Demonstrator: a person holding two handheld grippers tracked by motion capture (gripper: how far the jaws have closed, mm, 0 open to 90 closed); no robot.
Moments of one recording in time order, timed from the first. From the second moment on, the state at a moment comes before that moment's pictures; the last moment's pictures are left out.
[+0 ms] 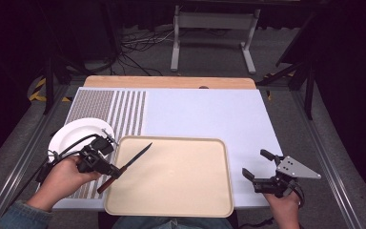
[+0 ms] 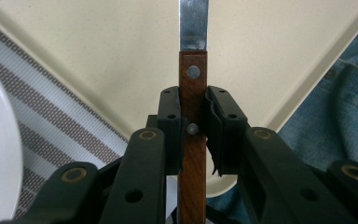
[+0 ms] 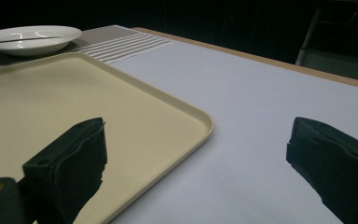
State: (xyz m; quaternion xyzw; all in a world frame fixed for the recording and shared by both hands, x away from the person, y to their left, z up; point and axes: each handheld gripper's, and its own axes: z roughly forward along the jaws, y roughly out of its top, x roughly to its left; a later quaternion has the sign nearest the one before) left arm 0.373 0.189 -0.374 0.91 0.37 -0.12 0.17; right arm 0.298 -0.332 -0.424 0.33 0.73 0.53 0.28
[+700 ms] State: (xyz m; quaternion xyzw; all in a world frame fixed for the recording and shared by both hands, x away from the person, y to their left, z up) left arm 0.379 0.160 -0.404 0.90 0.37 -0.15 0.15; right arm 0.299 -0.332 -0.424 0.33 0.73 0.53 0.27
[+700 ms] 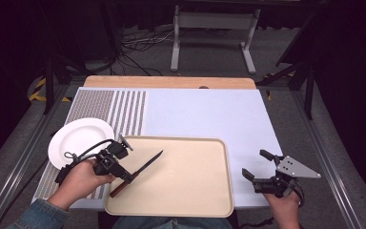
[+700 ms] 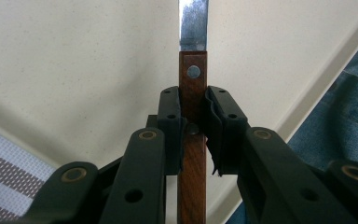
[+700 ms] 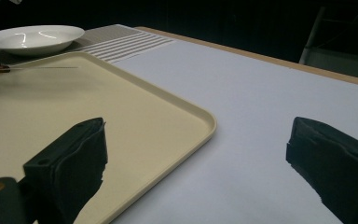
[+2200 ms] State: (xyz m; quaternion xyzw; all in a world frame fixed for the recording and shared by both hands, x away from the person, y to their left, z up) left arm 0.370 0.148 -0.400 0.94 0.28 -0.07 0.20; right arm 0.299 -0.331 -0.425 0.32 0.74 0.53 0.27
